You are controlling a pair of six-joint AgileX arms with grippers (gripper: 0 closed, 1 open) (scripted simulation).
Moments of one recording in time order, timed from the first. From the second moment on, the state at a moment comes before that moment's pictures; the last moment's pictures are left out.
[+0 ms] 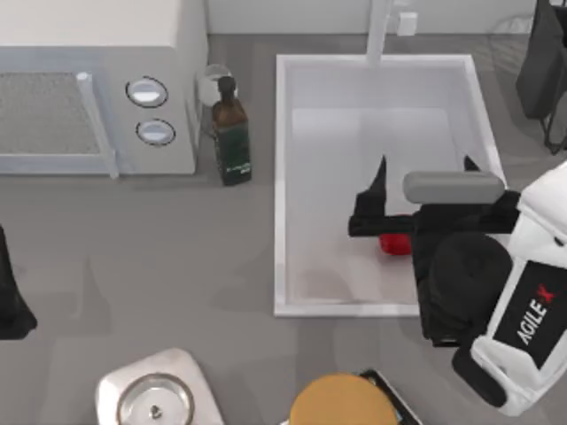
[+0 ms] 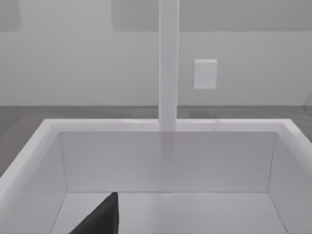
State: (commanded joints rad) left arm 0.00 0.00 0.00 0.00 0.00 0.00; right arm 0.65 2.23 0.61 1.61 0.68 0.02
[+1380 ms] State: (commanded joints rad) left arm 0.00 0.00 0.00 0.00 0.00 0.00; right arm 0.28 0.53 0.30 0.55 0.21 0.05
